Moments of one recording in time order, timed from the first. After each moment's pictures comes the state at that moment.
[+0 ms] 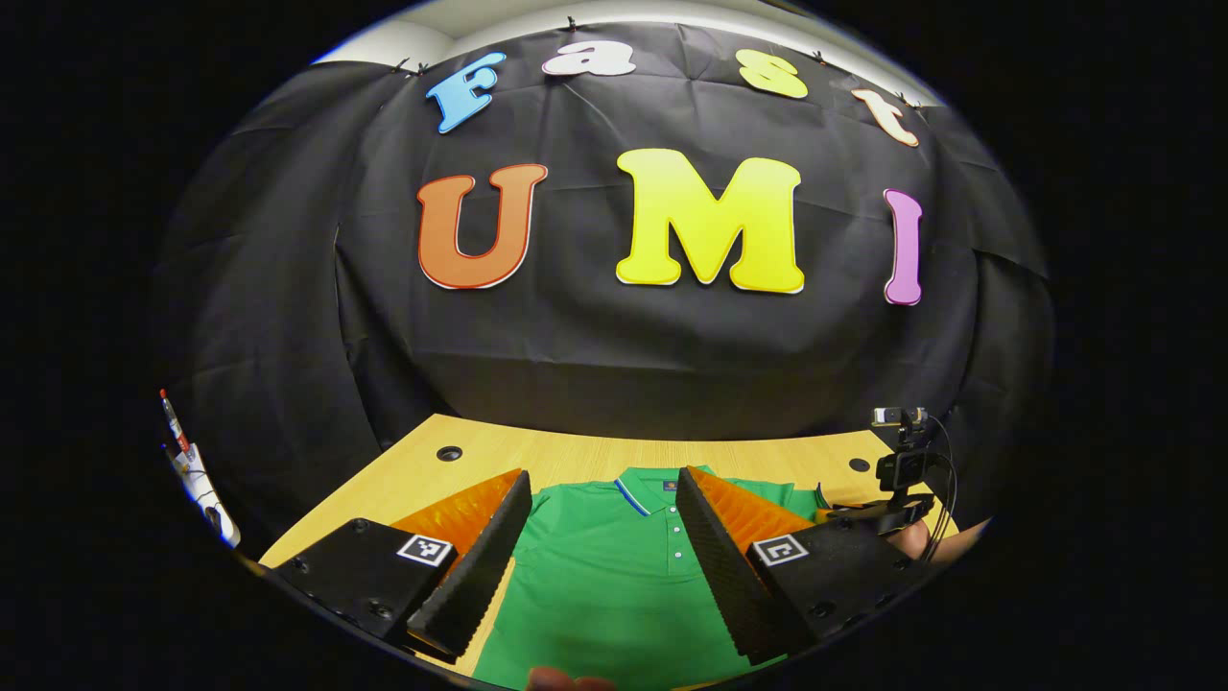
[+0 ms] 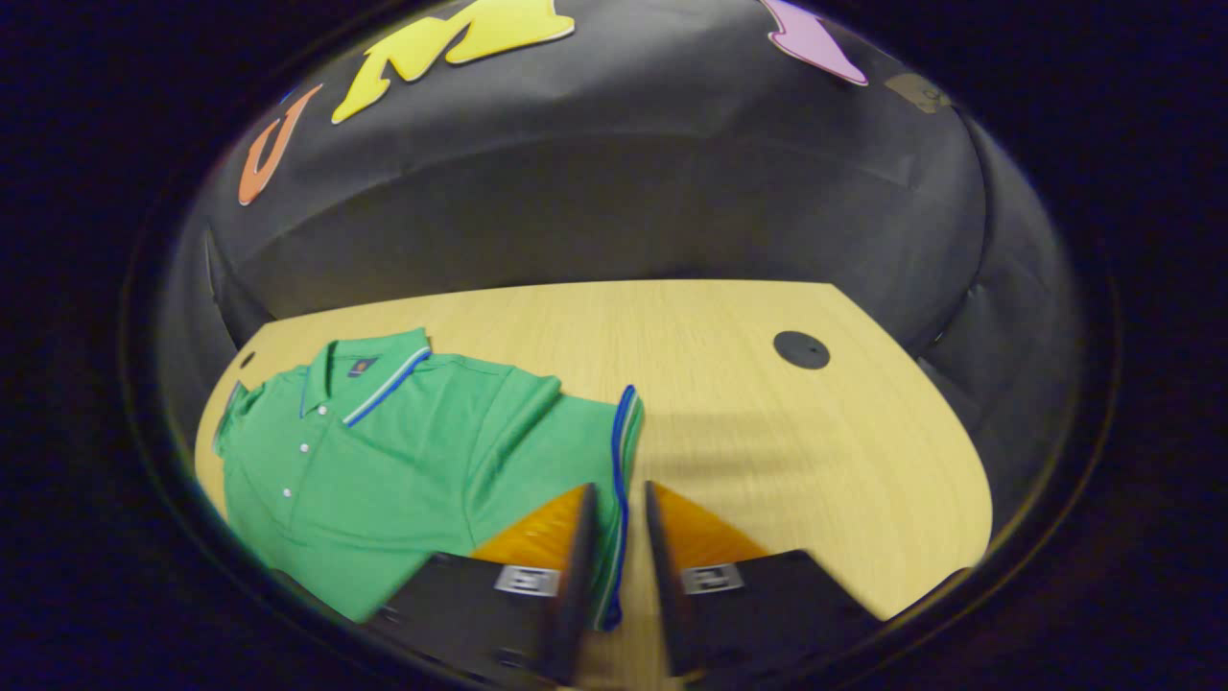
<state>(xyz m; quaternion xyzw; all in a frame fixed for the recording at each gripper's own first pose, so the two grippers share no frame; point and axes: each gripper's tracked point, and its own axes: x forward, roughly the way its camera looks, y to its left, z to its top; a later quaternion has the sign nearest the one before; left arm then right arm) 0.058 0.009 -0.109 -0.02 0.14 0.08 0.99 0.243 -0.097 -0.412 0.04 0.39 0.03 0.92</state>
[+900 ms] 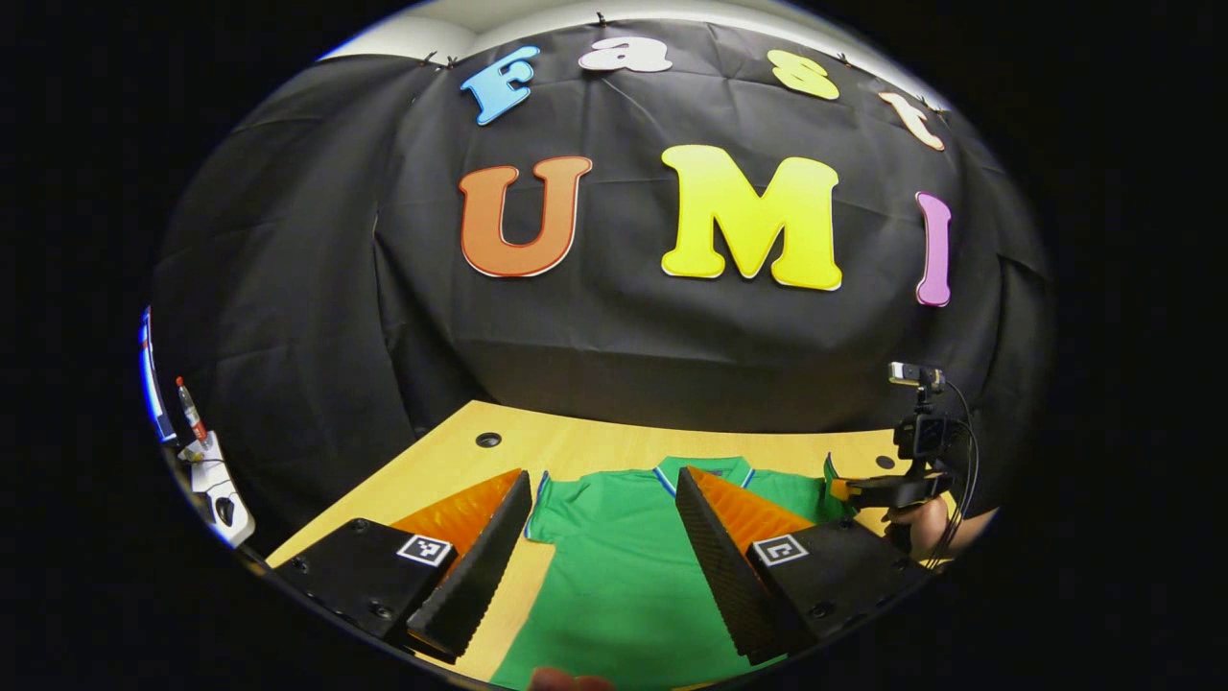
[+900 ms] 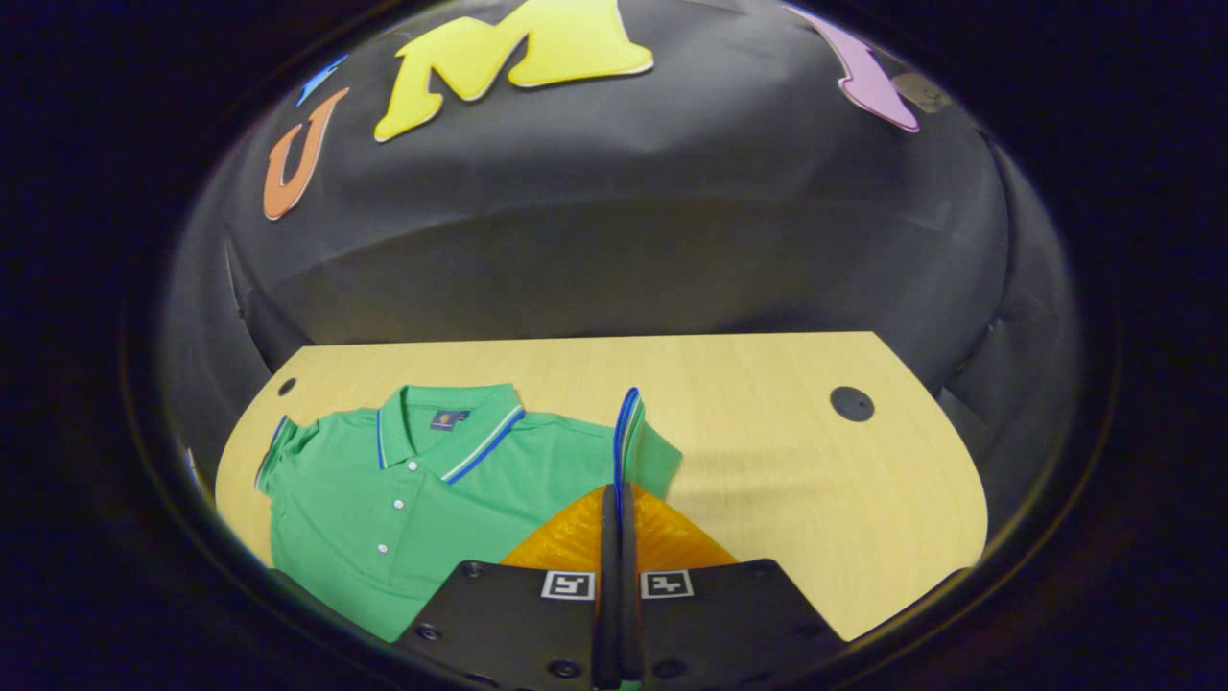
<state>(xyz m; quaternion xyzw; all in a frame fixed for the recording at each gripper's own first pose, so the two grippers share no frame) 0.024 0.062 -0.111 -0.03 0.15 0.14 0.98 0.256 -0.012 -0.356 0.03 0.36 0.07 0.93</state>
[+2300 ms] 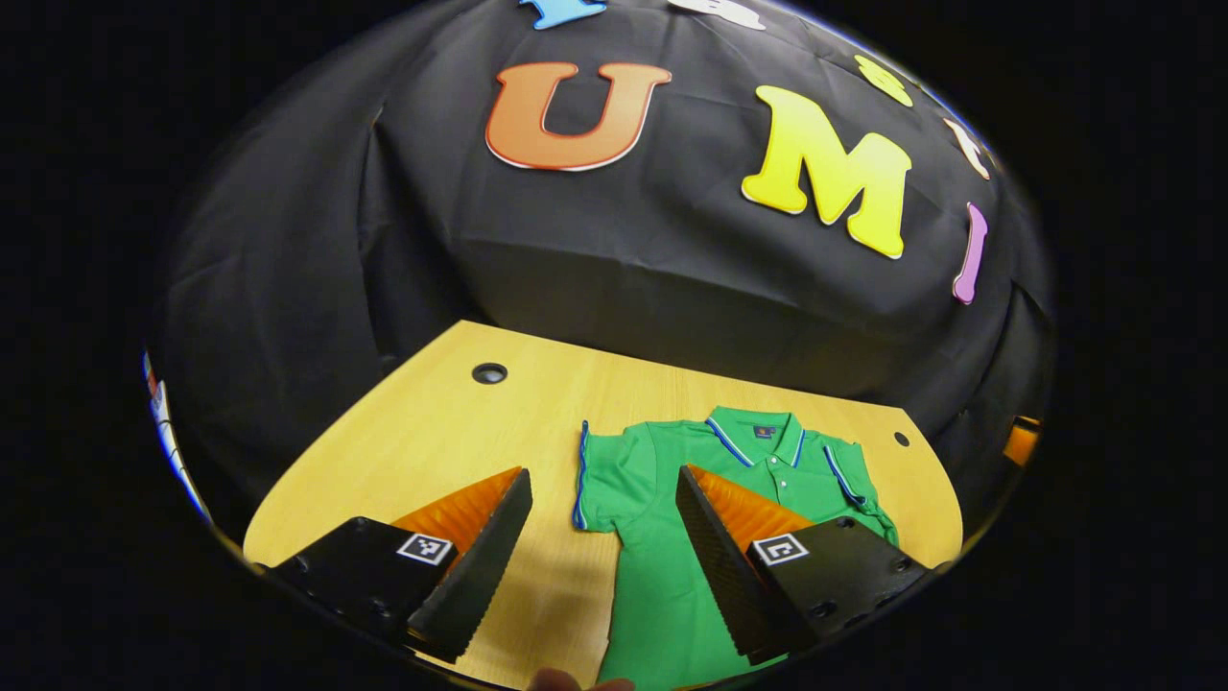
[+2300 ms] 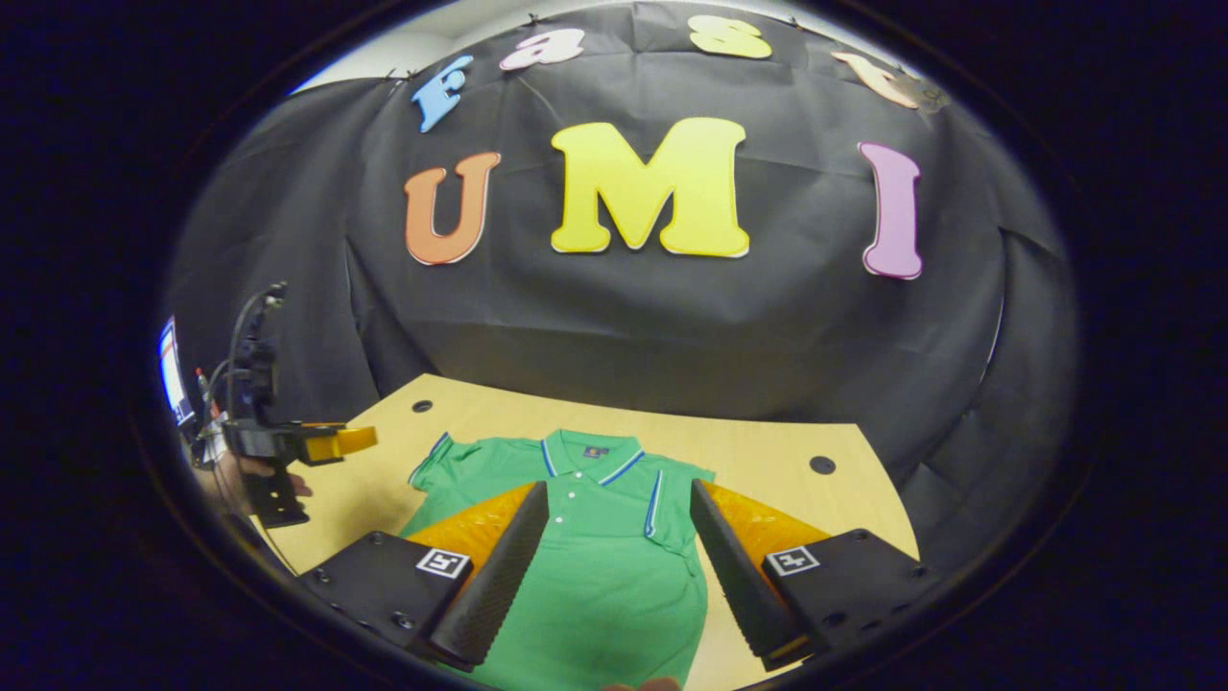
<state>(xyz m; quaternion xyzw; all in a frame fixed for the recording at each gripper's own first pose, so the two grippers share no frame) 0.089 0.165 -0.236 -0.12 0.25 0.06 0.96 0.064 0.020 -0.138 -0.01 0.24 0.15 0.96</state>
